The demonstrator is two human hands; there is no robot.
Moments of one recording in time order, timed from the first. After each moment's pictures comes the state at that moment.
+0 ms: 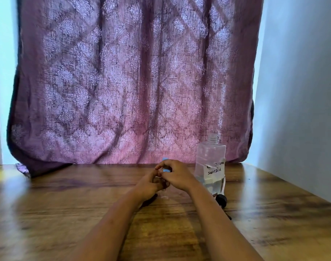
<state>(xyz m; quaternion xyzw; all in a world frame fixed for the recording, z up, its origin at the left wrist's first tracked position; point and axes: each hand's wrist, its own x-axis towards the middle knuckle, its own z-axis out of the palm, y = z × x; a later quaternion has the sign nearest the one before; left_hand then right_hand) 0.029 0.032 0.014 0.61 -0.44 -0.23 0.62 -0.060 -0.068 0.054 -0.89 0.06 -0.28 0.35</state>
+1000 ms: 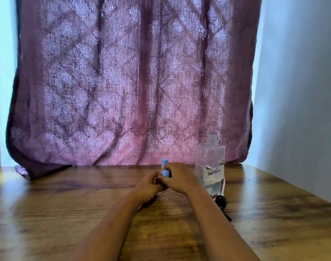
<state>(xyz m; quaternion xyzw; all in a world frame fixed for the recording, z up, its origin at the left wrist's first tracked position) 0.029 0.033 0.016 0.65 -0.43 -0.21 0.59 -0.065 -0.070 0.052 -0.94 0.13 -0.30 0.13</state>
